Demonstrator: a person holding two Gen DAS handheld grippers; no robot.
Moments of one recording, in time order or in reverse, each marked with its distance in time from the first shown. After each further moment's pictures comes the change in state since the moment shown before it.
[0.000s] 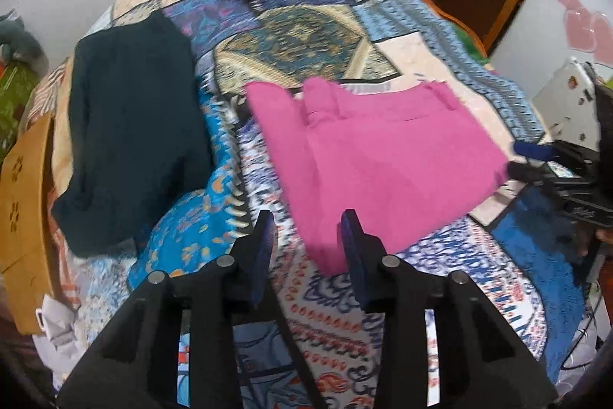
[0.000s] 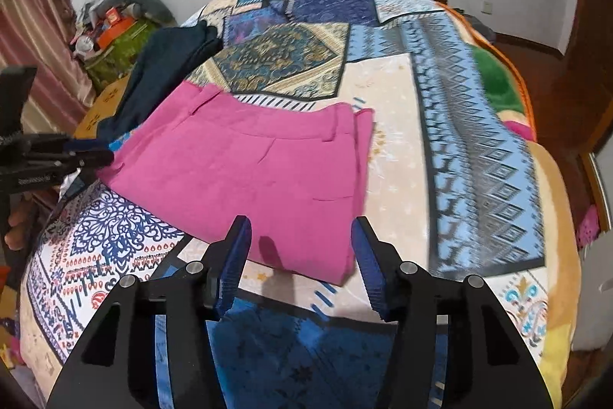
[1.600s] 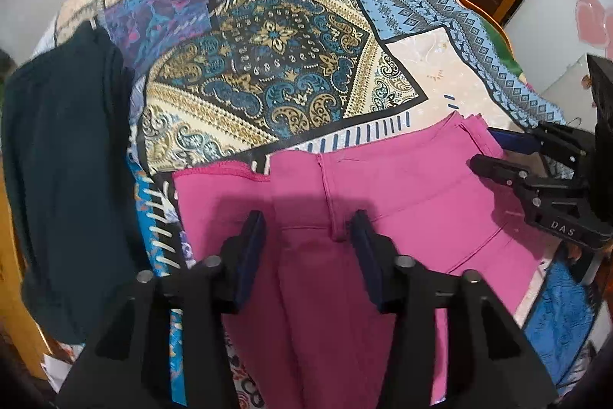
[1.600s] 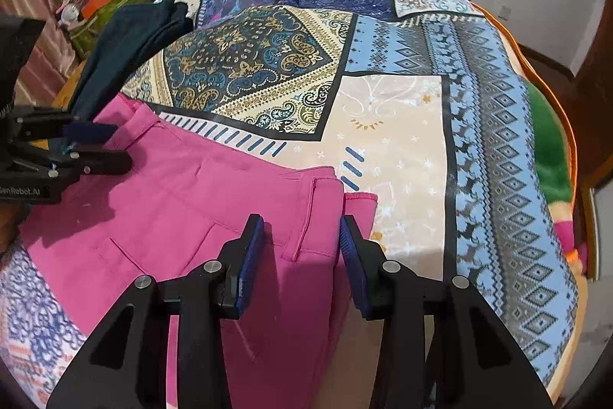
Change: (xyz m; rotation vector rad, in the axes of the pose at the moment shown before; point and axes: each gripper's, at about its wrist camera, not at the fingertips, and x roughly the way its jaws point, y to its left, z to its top) left arm 0.100 -0.007 0.086 0.040 0.104 -0.005; right arm 0.079 -0.024 0.067 -0.091 0.095 -0.053
